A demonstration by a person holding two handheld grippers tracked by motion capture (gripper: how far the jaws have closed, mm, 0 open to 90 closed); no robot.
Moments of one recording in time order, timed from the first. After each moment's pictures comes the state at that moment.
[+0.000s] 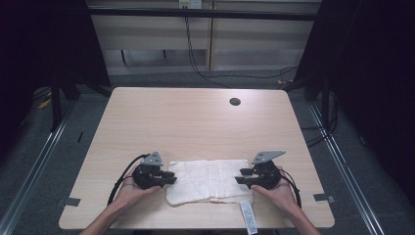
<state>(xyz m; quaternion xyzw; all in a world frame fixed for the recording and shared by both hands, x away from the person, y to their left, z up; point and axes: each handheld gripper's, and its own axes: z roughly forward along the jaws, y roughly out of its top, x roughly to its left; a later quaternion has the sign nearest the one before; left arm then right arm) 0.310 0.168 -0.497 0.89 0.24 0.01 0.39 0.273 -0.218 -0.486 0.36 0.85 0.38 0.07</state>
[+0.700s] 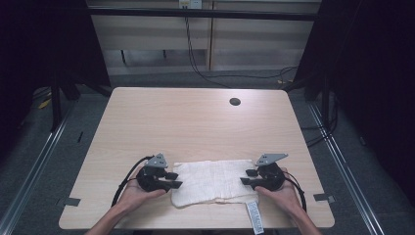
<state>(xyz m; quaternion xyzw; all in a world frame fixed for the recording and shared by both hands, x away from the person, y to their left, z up) 0.304 0.157 -0.490 0.89 0.24 -0.01 0.40 0.270 -0.233 -0.497 0.37 0.85 0.36 0.09</state>
